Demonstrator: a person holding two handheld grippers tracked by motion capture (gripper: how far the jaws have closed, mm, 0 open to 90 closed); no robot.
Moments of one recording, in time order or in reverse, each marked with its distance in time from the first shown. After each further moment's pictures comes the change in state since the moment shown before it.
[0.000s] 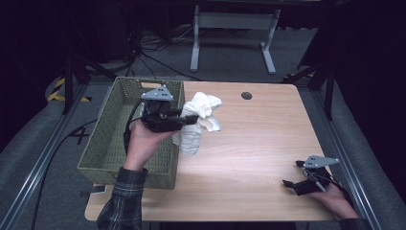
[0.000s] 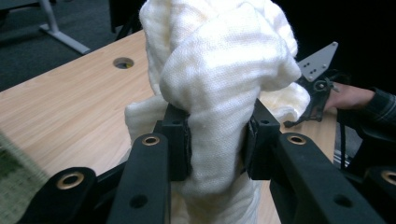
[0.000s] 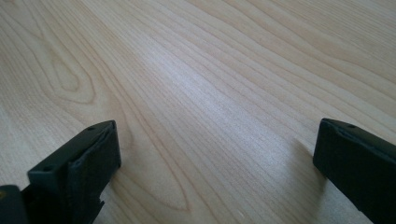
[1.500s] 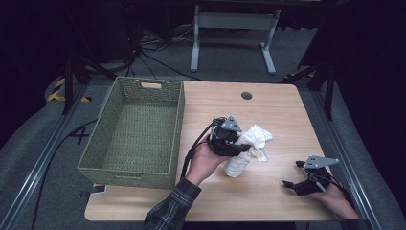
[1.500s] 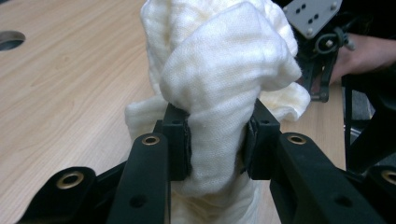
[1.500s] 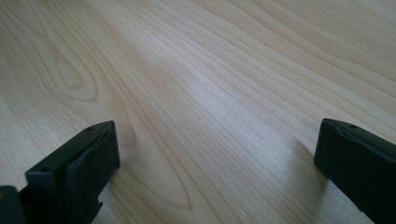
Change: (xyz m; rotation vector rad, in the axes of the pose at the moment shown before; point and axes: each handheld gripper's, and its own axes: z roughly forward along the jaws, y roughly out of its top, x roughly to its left) left arm -0.058 -0.026 0.161 0.164 -0.080 0.110; right arm 0.000 0.000 0.000 0.003 0.005 -0.005
